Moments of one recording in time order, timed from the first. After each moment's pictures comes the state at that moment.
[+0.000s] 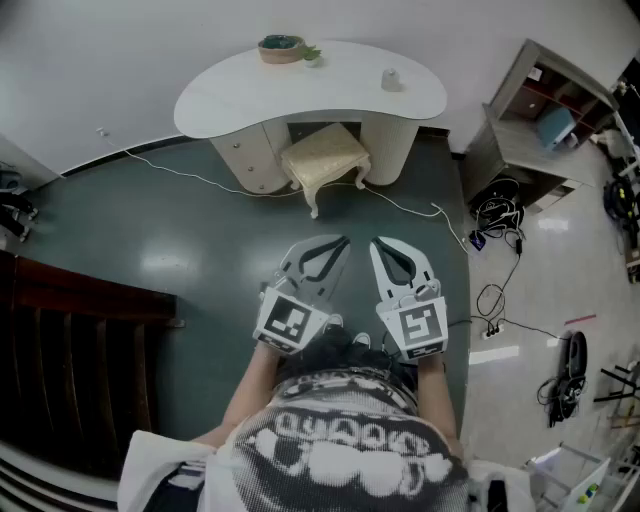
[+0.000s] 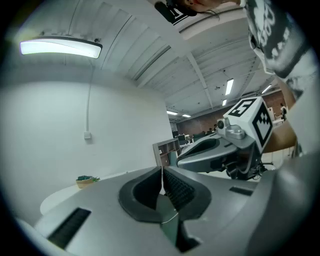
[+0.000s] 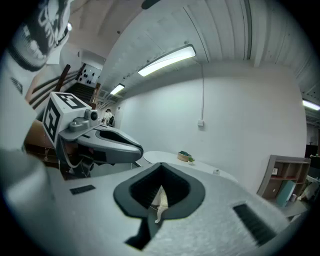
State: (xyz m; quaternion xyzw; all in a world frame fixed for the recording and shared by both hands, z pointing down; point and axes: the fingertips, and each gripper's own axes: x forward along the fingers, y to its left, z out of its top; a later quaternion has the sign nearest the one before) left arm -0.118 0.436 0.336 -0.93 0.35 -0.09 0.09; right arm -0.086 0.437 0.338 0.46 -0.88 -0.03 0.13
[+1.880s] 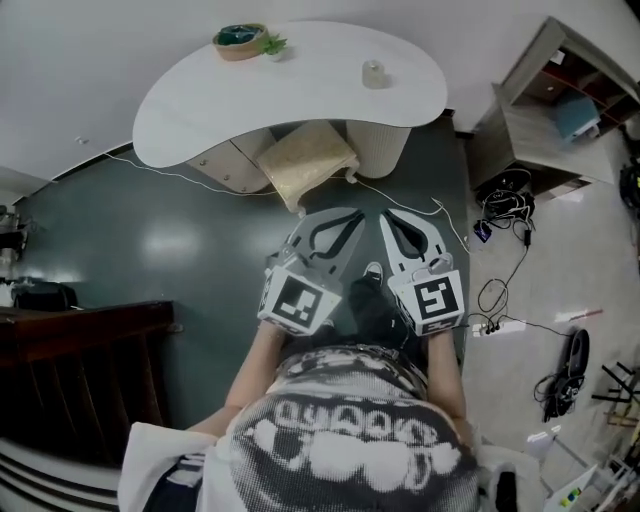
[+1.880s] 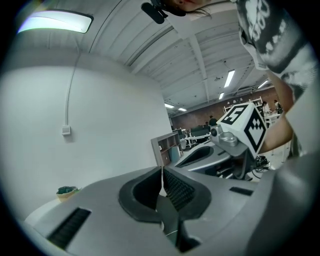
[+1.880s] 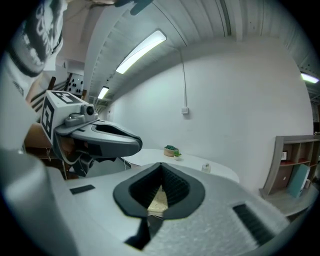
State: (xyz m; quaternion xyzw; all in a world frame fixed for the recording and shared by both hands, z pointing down) left arm 0.018 0.192 0.354 -0.93 0.31 -0.14 0.10; right arm 0.044 0.182 0.388 0.46 -0.88 0.02 0.11
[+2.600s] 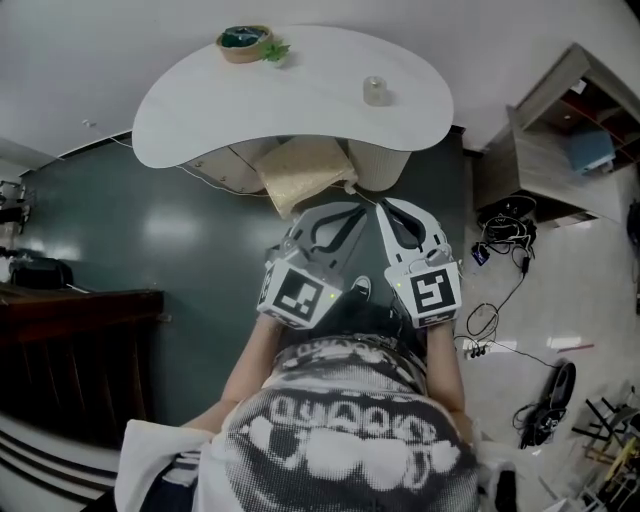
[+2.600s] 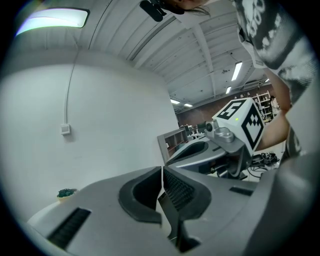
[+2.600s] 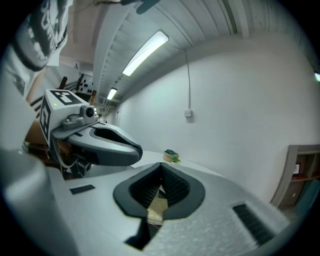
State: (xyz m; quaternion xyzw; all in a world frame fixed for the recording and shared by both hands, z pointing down) left arm 0.067 0.109 0.365 -0.92 0.35 -0.16 0.09; right arm 0.080 0.089 0.378 0.41 -0.90 -0.01 0.10
